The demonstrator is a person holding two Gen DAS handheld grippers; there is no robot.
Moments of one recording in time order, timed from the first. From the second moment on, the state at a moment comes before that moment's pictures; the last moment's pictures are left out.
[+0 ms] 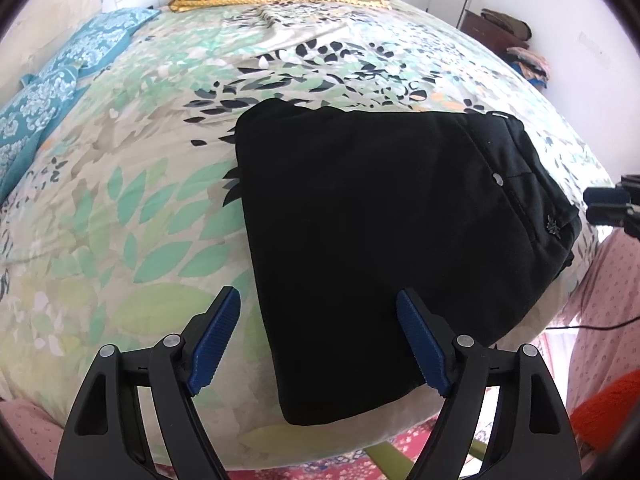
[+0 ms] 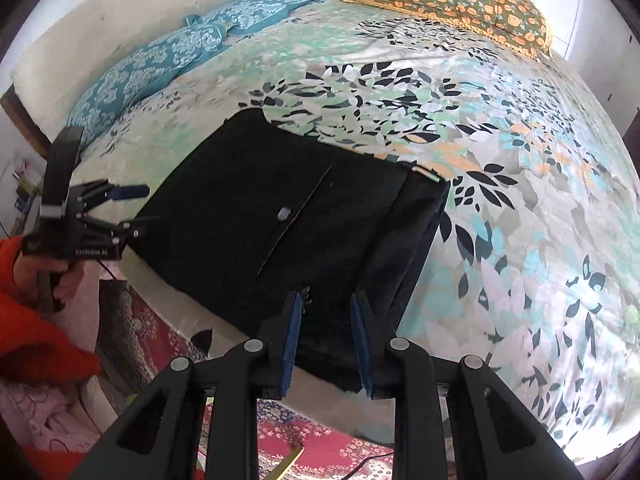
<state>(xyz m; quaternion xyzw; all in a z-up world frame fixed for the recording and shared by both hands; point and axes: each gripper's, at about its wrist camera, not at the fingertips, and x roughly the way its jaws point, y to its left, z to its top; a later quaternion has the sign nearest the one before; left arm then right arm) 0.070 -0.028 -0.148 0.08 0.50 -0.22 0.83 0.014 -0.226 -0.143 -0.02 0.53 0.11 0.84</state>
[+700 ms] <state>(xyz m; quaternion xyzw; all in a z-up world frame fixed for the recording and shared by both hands) 0.070 -0.019 -0.149 0.08 0.51 -0.22 0.83 -0.003 -0.227 -0.184 0.00 0.58 0.07 0.81</state>
